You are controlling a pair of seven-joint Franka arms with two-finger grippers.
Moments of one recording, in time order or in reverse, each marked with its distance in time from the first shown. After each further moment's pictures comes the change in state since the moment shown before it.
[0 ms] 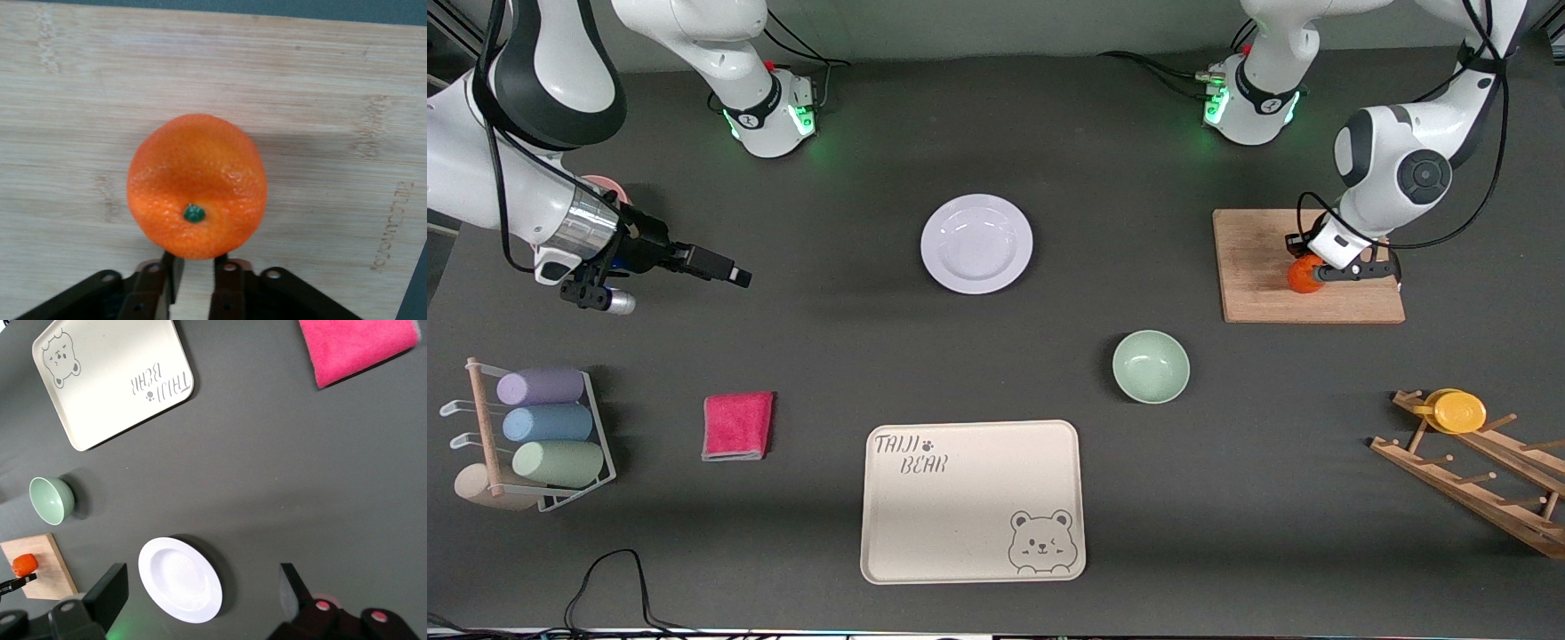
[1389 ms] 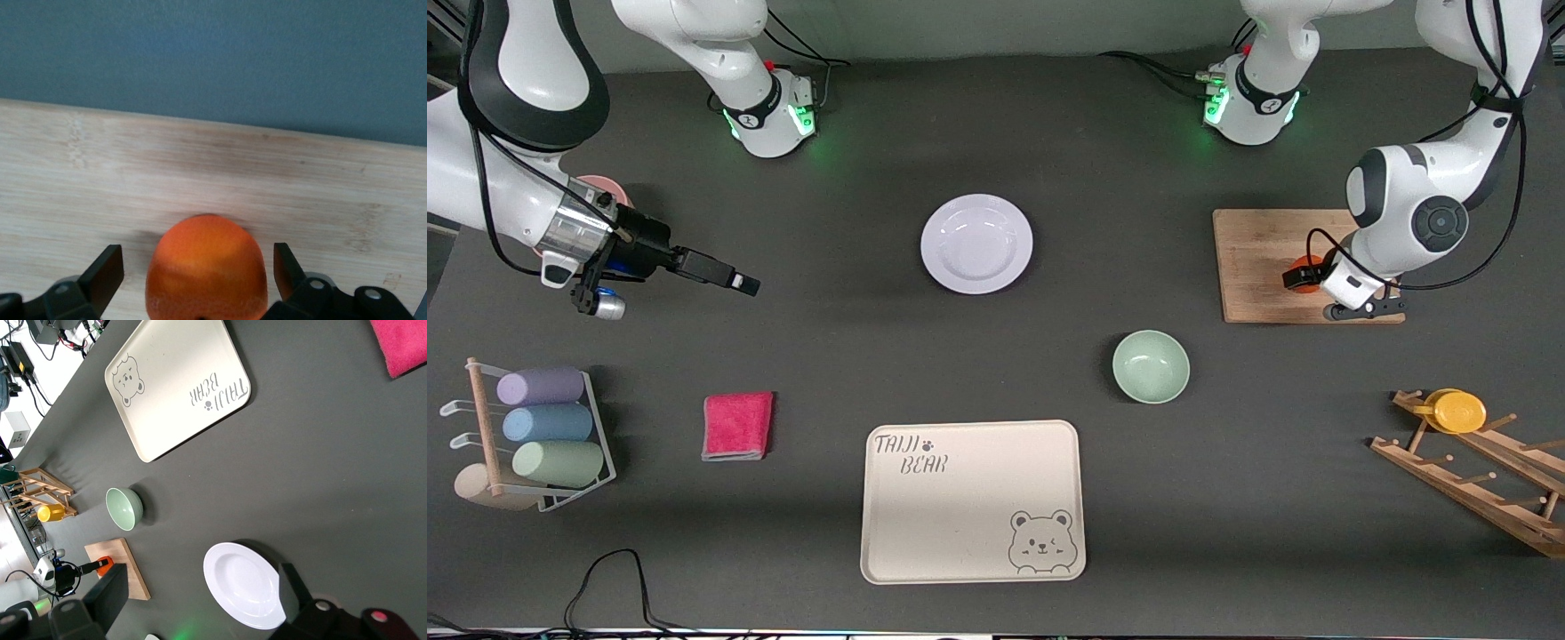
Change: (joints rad) left arm -0.001 0.146 -0.004 0.193 -0.003 -0.056 -0.046; right arm 0.000 0.009 0.003 0.000 0.200 0.055 -0.015
